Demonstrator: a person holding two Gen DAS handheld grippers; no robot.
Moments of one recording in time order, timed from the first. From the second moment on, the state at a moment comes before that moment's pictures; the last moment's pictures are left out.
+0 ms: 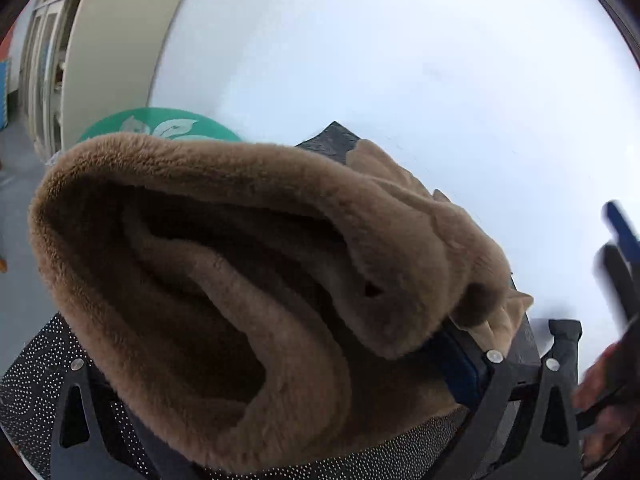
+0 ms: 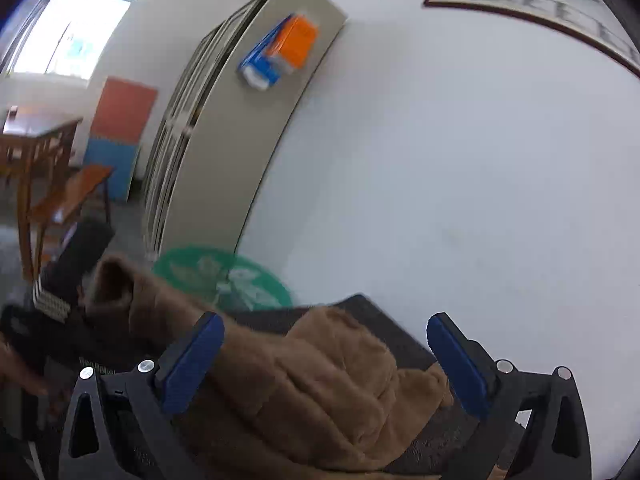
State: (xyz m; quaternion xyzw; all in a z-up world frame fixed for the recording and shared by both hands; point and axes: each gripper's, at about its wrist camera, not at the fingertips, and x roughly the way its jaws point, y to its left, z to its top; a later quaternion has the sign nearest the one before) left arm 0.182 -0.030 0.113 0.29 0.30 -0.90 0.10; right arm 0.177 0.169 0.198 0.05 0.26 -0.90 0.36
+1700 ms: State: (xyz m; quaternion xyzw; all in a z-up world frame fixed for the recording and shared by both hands) left arm 0.190 0.038 0.074 0.33 0.28 -0.90 0.02; right arm 0.055 0.247 0.302 0.03 0.03 -0.95 0.31
